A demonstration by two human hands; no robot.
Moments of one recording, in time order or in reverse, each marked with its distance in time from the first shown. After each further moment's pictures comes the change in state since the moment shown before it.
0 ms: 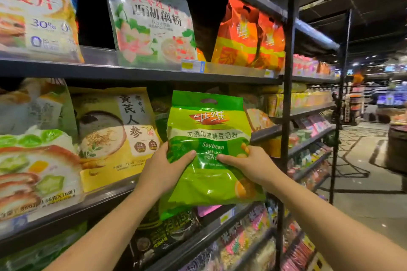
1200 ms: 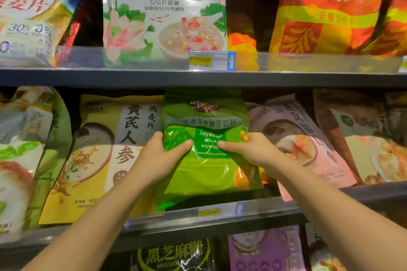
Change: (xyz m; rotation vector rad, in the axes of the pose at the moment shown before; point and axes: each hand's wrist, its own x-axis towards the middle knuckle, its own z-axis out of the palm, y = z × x) left_hand 0.162 -0.007 0.032 0.271 0.391 -0.316; right_hand 0.303 0.030 0.047 0.177 -0.452 -0.191
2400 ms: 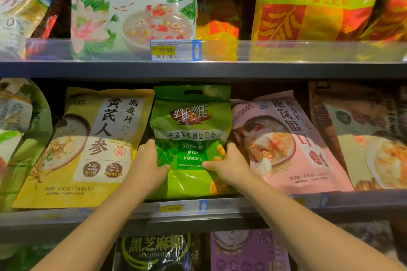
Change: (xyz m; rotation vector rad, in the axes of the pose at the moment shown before) left_hand -0.007 -0.004 0.072 0.417 0.142 -0.080; right_hand 0.014 0.064 0.018 0.074 -0.068 0.001
